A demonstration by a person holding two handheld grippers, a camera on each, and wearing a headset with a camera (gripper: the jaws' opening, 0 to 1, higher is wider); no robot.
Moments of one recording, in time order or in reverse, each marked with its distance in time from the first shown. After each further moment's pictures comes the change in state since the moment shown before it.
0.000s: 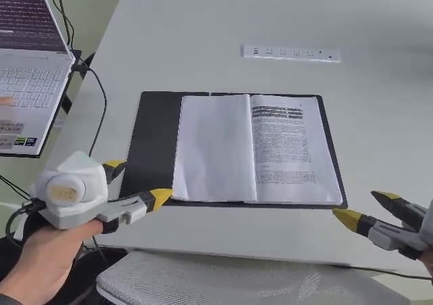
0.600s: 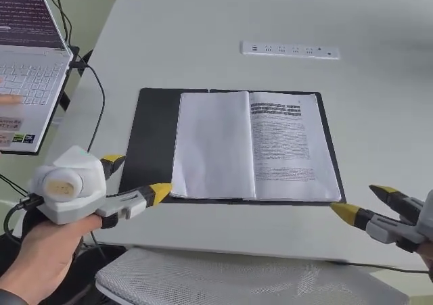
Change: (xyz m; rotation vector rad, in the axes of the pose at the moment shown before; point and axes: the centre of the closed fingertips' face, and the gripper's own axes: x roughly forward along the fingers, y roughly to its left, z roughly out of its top) left arm 0.001 -0.004 0.009 -0.018 -0.033 -0.016; right arm 0.002 0.001 0.004 -0.011 0.007 0.007
